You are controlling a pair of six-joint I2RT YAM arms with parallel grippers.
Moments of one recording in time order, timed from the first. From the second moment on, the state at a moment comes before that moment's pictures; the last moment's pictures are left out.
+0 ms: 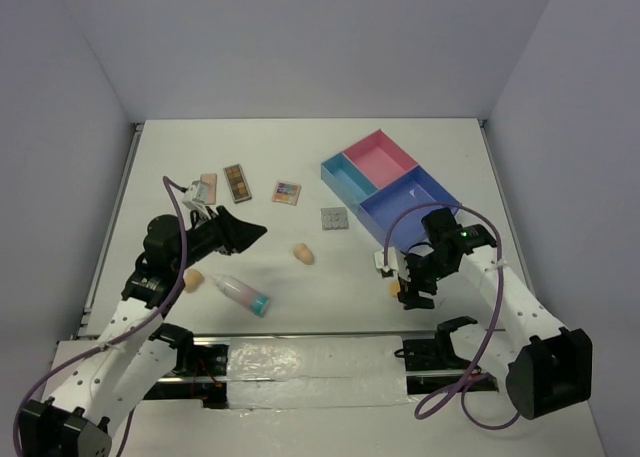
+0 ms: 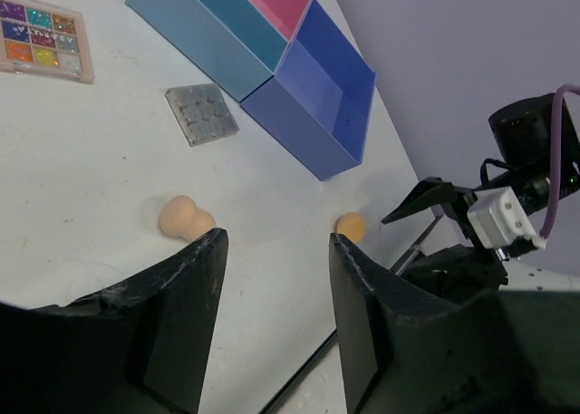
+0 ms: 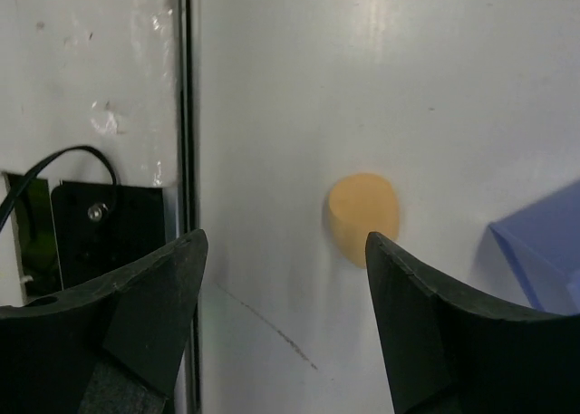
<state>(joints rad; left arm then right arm) -0.27 0.67 0.49 0.02 0.48 -0.68 0.25 1.02 0.74 -1.15 -0.62 -1.27</state>
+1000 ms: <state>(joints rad) -0.27 0.75 0.50 0.06 0.45 -0.68 0.27 1.19 0.62 -0.88 -0.47 -1.46</state>
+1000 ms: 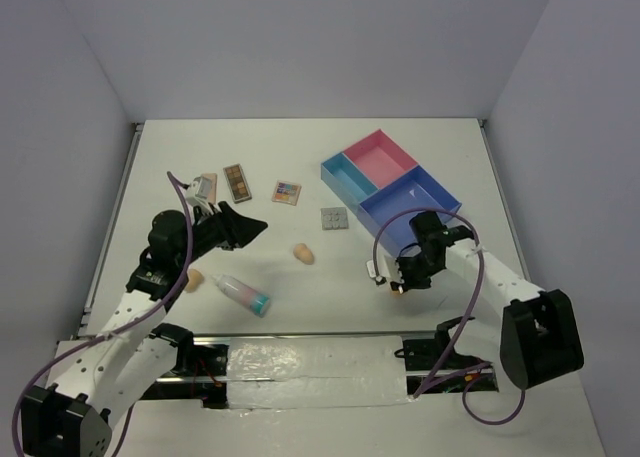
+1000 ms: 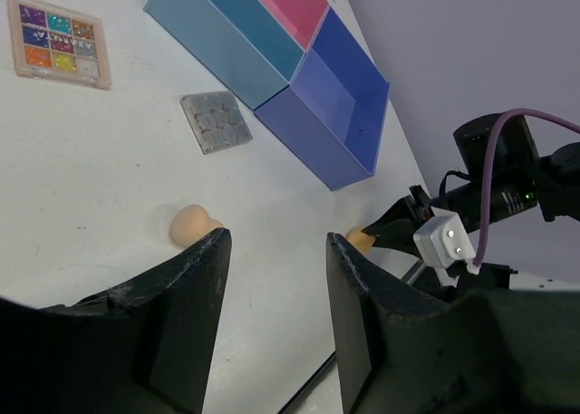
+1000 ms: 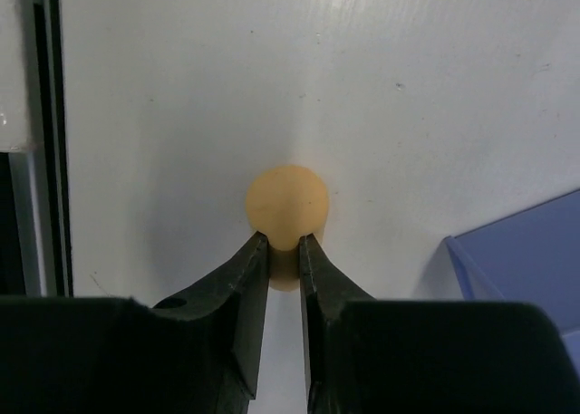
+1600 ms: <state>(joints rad) -0.37 0.86 0.49 0.15 0.43 -0.69 0.28 1.09 0.98 -0.55 -0.59 -0.70</state>
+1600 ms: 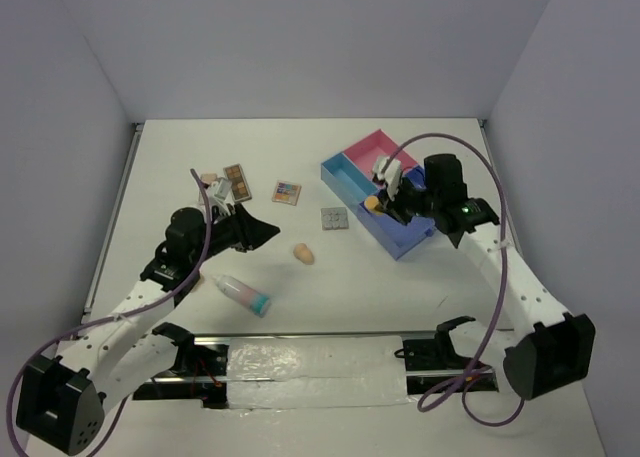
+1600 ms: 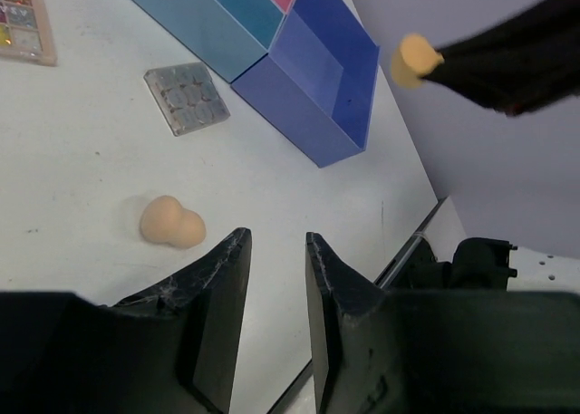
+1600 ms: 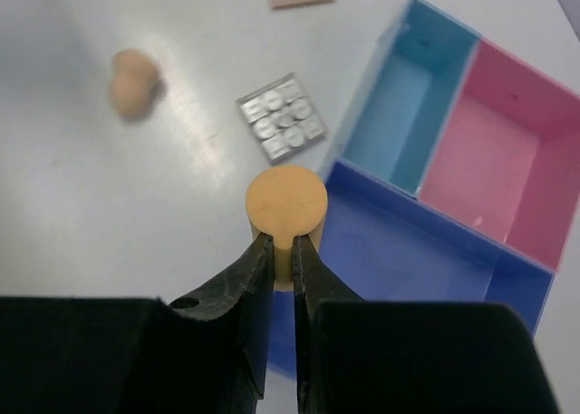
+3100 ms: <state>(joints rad) -0.74 1.43 0.86 -0.23 -0.04 -0.82 0.12 1.42 1.30 -0.52 -0.77 -0.52</state>
